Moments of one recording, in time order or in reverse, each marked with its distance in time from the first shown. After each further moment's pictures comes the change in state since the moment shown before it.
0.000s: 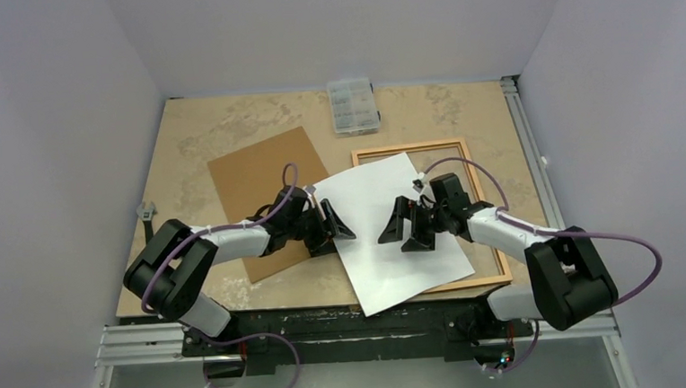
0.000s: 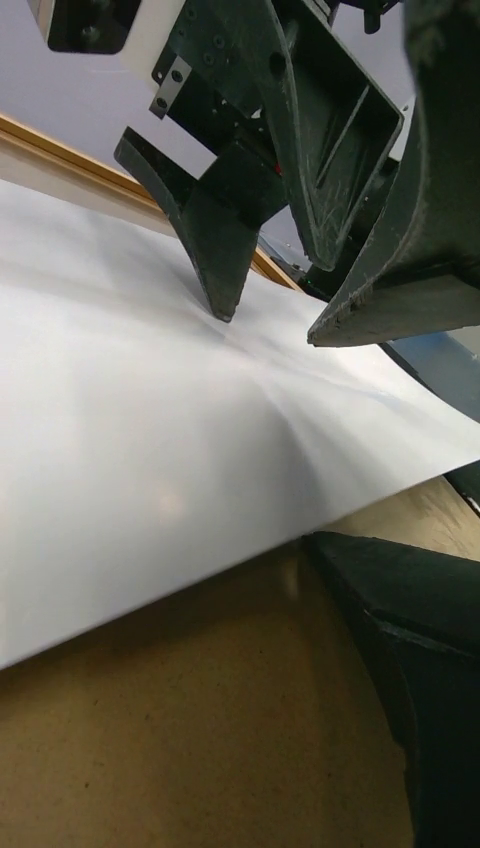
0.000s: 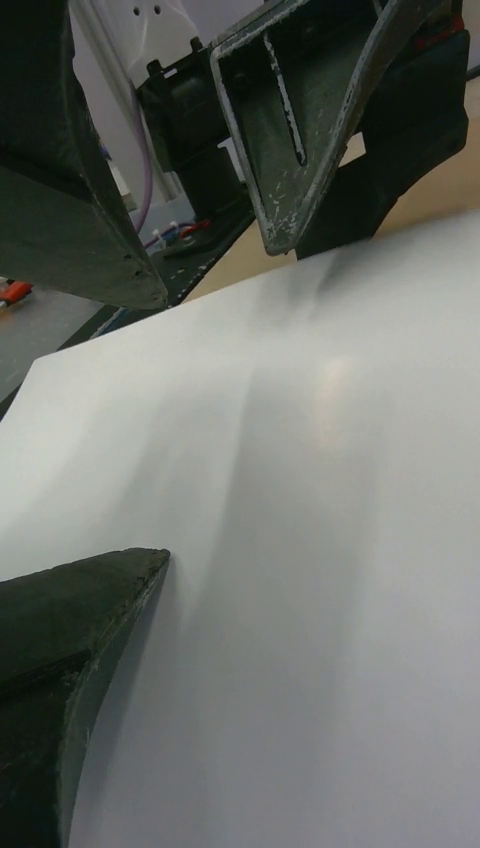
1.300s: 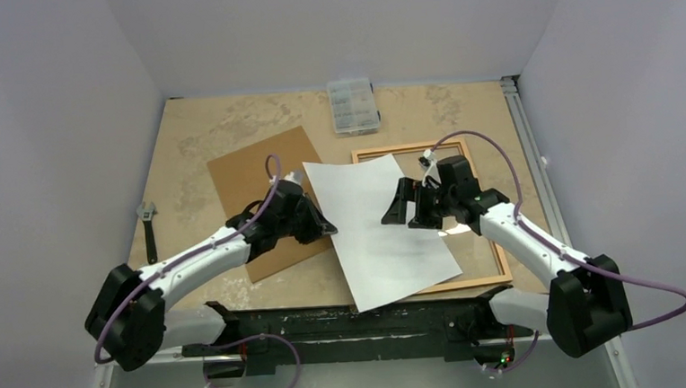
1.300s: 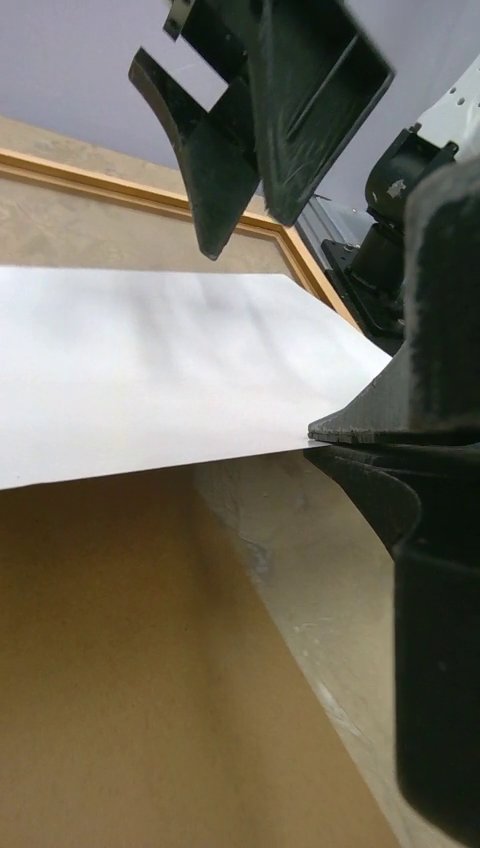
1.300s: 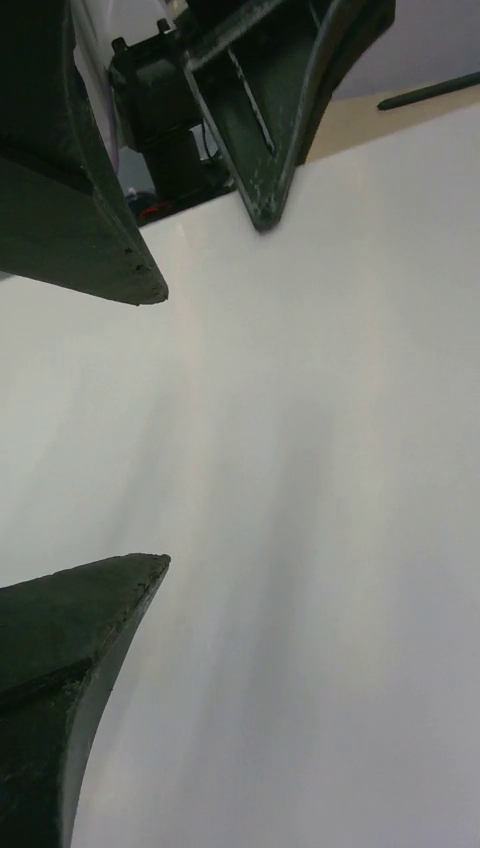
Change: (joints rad) left arm -0.079 -0.249 0.079 -0.274 -0.275 0.027; right arm -0.001 -0.134 0.138 -0.151 0.123 -0.080
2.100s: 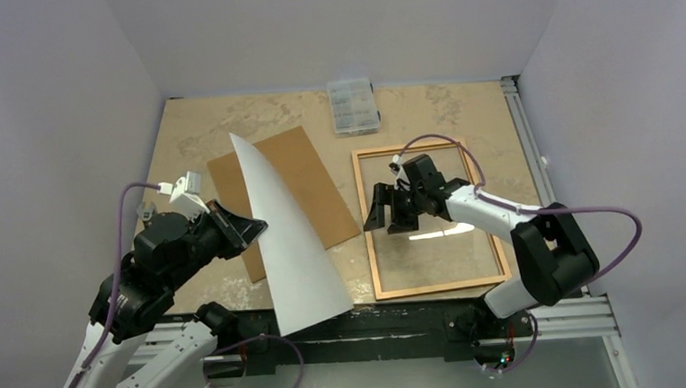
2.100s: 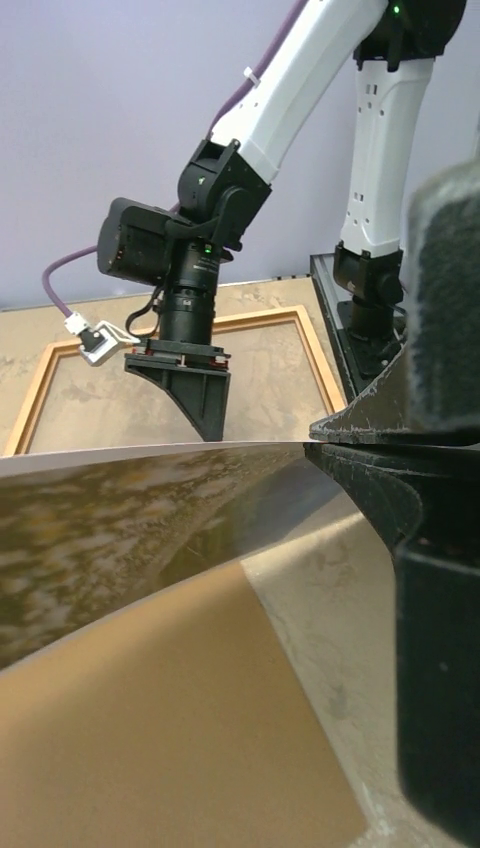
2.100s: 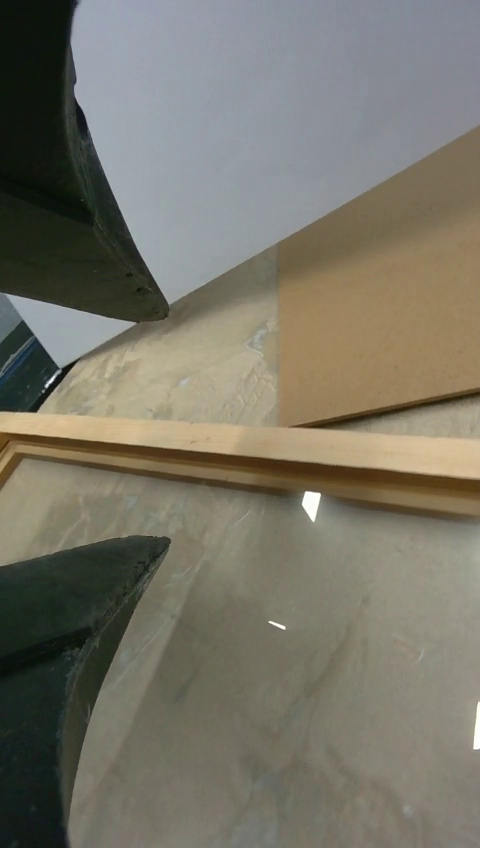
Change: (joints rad) left arm 0.089 -0.748 0.354 -0.727 -0.192 0.177; right arm 0.118 0.277 0.098 0.053 0.038 0.015
